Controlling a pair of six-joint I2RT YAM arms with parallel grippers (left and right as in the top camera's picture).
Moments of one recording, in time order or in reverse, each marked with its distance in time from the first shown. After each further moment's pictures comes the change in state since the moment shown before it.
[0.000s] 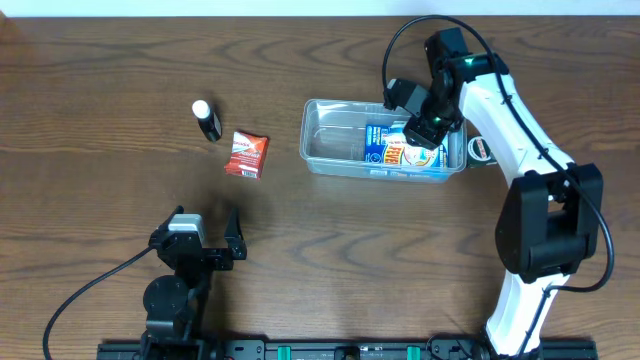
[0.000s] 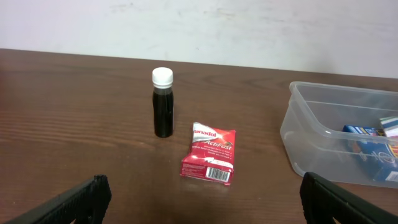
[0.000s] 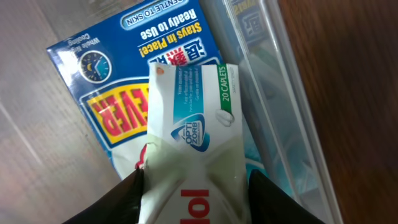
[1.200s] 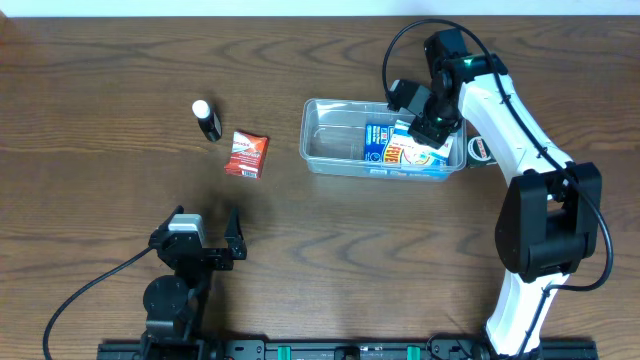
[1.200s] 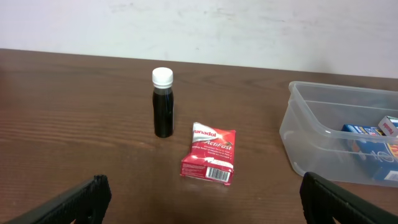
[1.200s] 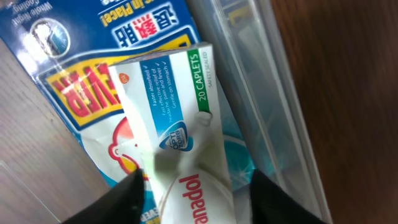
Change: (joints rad) left arm 0.000 0.000 0.000 0.000 0.000 0.000; right arm 0.002 0.002 -0.003 0.006 0.106 0.022
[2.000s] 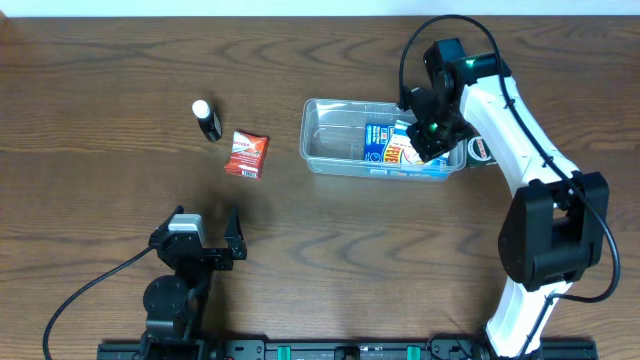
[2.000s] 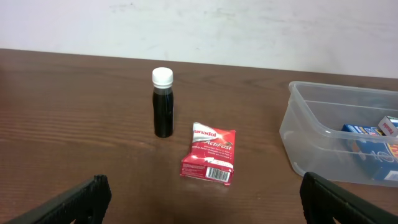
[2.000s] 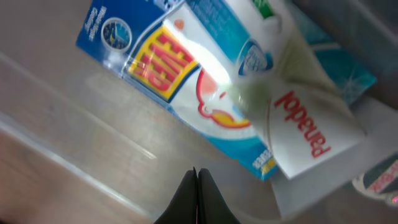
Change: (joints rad) left arm 0.000 0.000 0.000 0.000 0.000 0.000; right arm 0.013 -0.048 -0.021 -0.183 -0.095 0.516
